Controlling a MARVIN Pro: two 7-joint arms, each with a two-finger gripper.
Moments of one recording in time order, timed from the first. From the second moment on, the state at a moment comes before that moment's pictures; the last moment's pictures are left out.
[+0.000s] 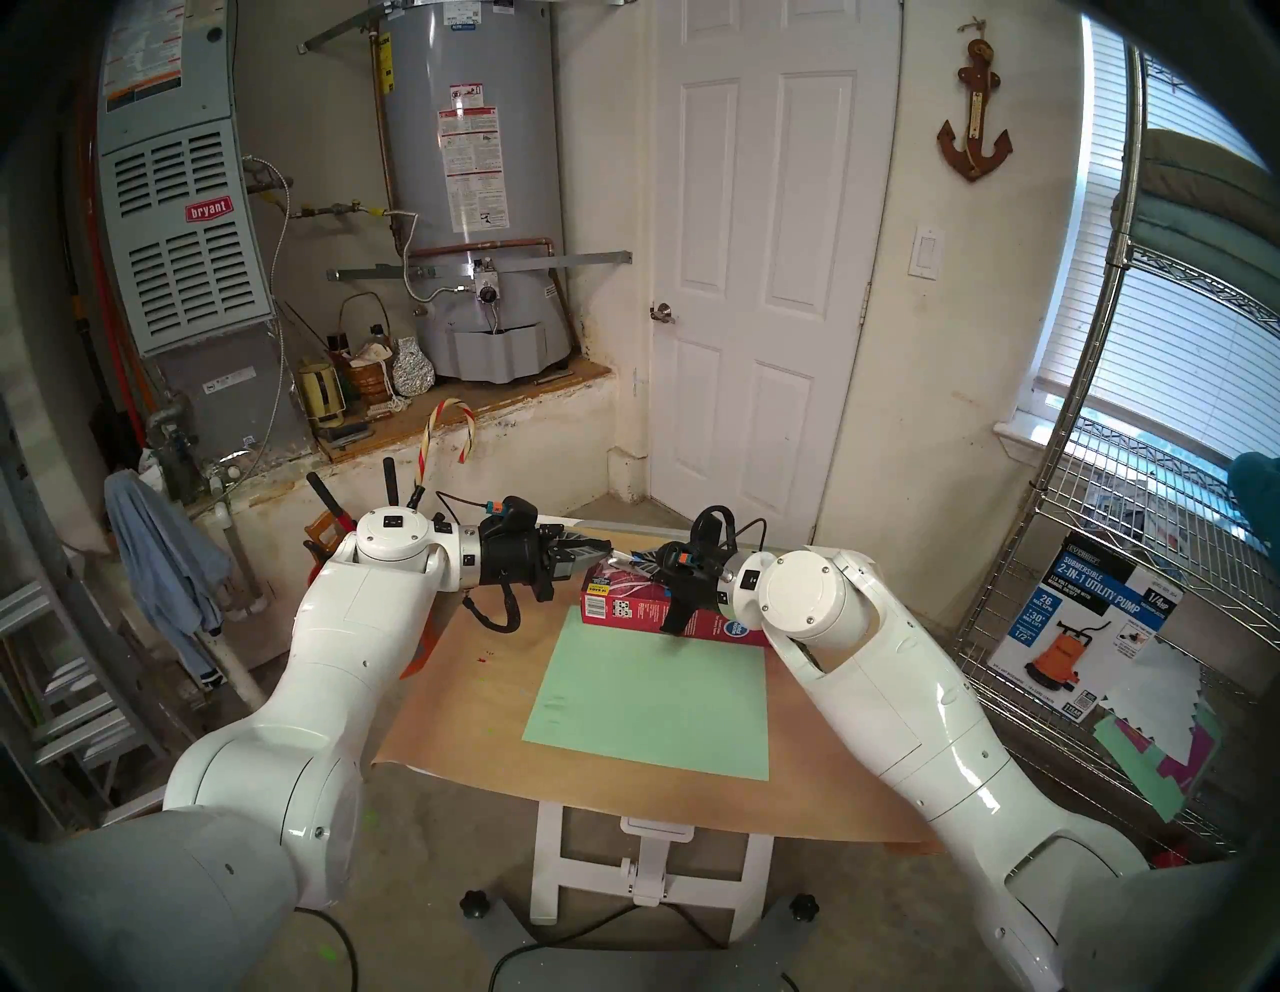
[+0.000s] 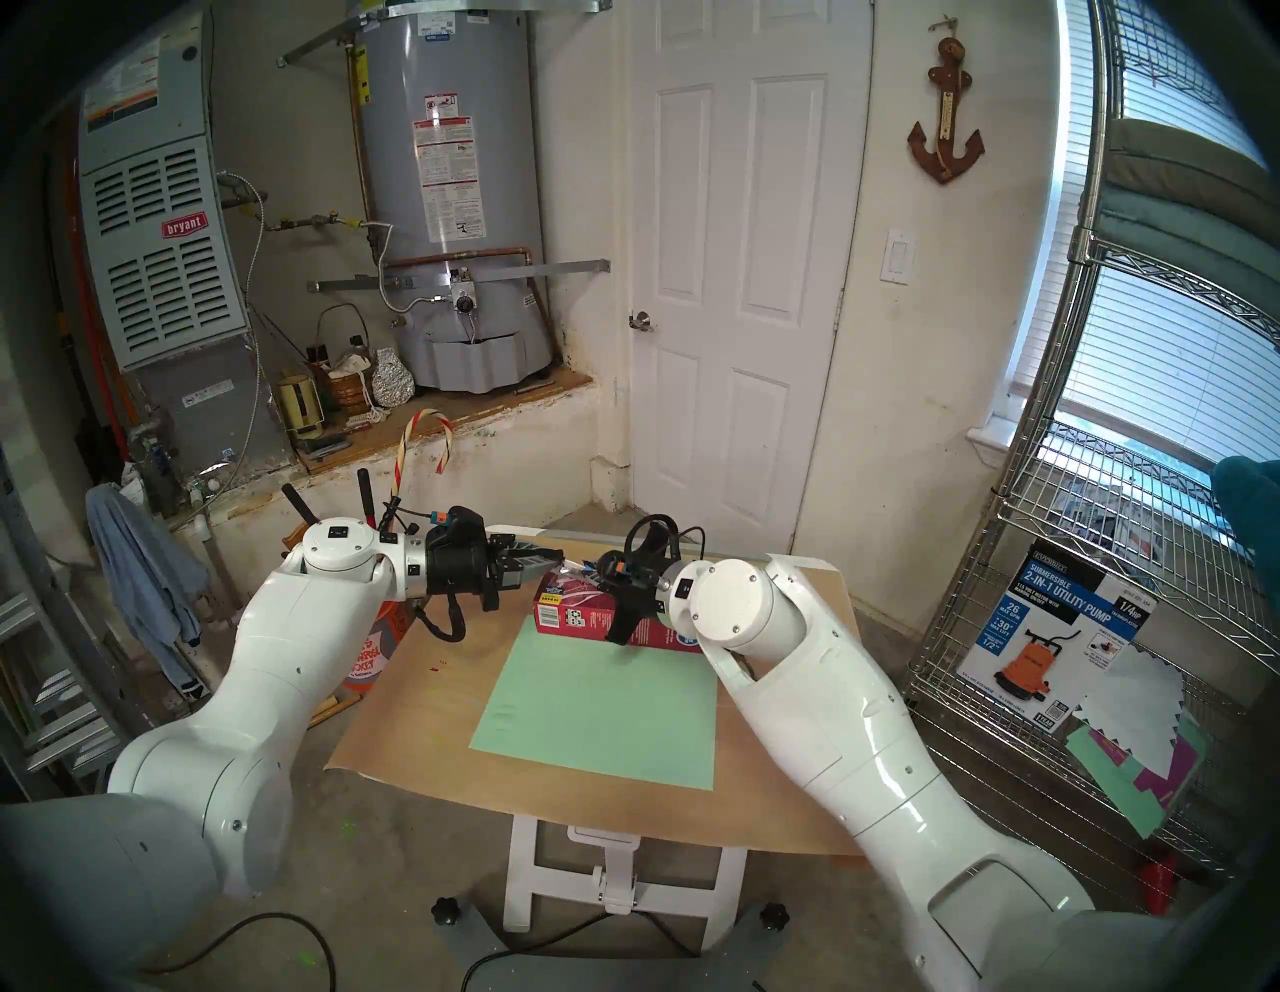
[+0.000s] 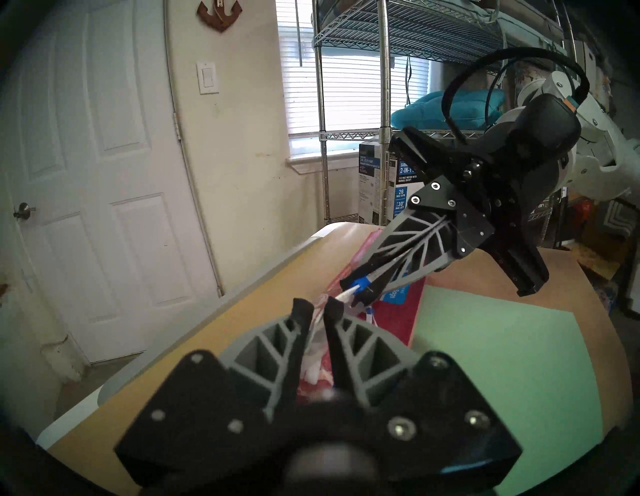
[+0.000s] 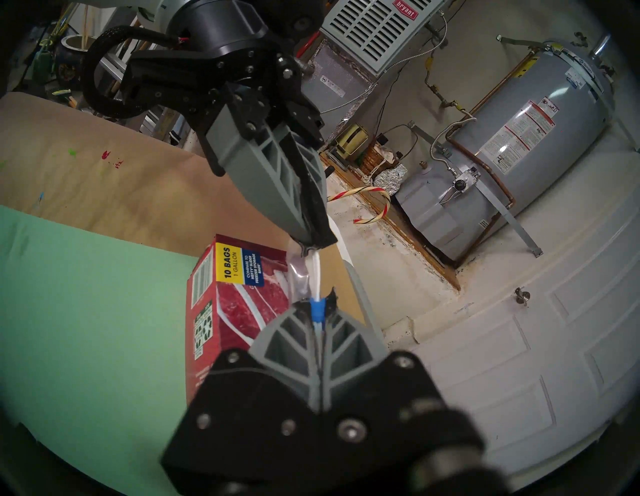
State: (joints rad) left arm 0.92 -1.34 -1.52 -0.84 0.02 -0.08 -1.30; right arm -1.18 -1.25 1.07 -1.52 -0.39 0.17 0.61
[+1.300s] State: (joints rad) left arm 0.92 -1.34 -1.53 -0.81 0.03 -0.08 -1.32; right arm -1.16 -1.26 1.07 -1.50 -0.40 0.16 0.60
